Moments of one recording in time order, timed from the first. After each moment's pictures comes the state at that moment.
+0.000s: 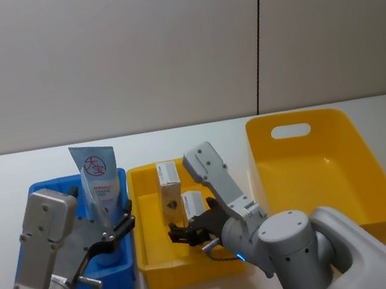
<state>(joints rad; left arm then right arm) -0.24 0.38 0.45 -1.63 -0.20 0.01 -0.01 0.50 0.05 -0.50 -1.22 0.13 0.53 0.05</state>
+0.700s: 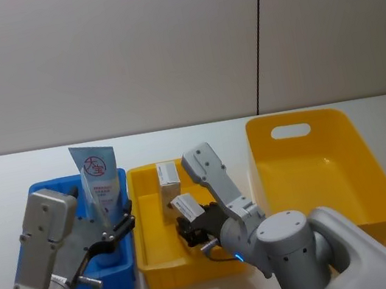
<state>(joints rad) -0.24 0.38 0.45 -1.63 -0.20 0.01 -0.01 0.51 0.05 -0.49 -1.21 0.13 0.53 0.05</state>
